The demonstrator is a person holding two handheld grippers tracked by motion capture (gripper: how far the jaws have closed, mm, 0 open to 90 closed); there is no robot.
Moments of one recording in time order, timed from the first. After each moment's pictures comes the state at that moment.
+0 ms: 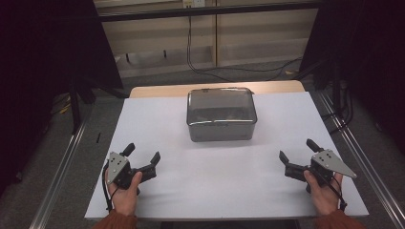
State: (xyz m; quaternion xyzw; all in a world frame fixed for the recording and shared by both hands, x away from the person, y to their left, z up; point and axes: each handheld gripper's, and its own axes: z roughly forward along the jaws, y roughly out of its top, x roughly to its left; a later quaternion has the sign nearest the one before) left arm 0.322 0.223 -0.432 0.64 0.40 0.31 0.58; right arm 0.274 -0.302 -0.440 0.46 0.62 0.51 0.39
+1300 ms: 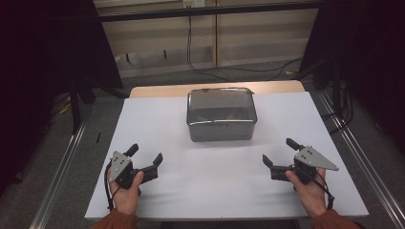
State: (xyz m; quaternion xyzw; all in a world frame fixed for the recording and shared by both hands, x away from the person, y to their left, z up) left arm 0.324 0.220 -0.434 0.65 0.40 0.30 0.57; right arm 0.287 -0.268 -0.437 0.40 0.66 0.53 0.34
